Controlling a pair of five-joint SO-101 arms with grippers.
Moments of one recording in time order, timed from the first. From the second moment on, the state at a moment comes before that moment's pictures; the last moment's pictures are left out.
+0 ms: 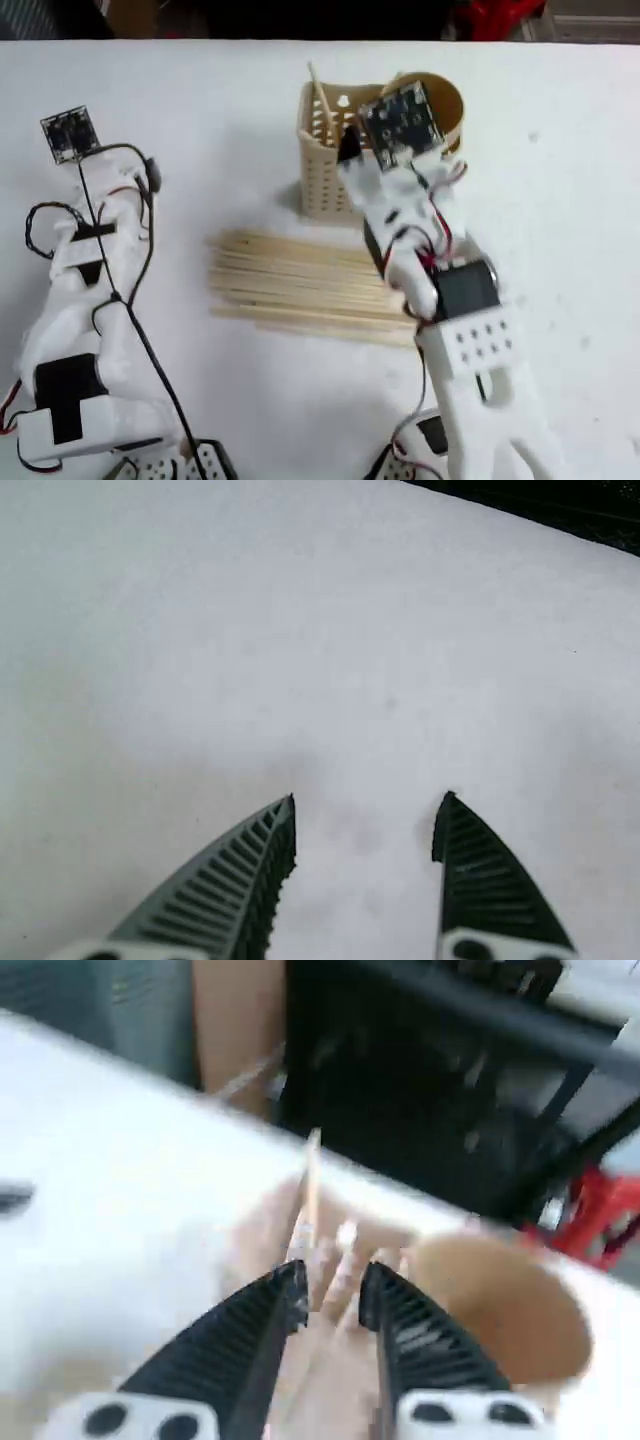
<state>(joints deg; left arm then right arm) -21.1 -4.0 44.9 7.0 8.6 -20.0 -45.5 30.1 48.2 15.6</state>
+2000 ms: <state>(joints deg) -20.6 -4.0 44.9 7.0 8.6 -47.7 -13.0 54.0 49.2 42.6</state>
